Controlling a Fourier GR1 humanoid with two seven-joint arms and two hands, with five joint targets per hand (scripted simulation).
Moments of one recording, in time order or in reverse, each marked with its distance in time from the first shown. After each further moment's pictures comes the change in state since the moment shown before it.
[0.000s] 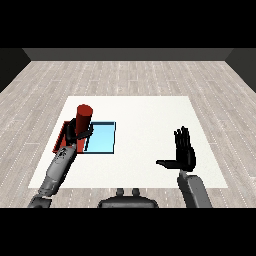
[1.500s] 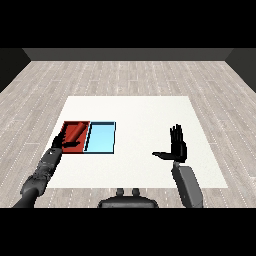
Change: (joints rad) left arm -0.292 0.103 0.081 1.059 -0.154 -0.234 0.031; right arm -0.142 0.056 -0.062 0.316 0.025 0.054 -0.132
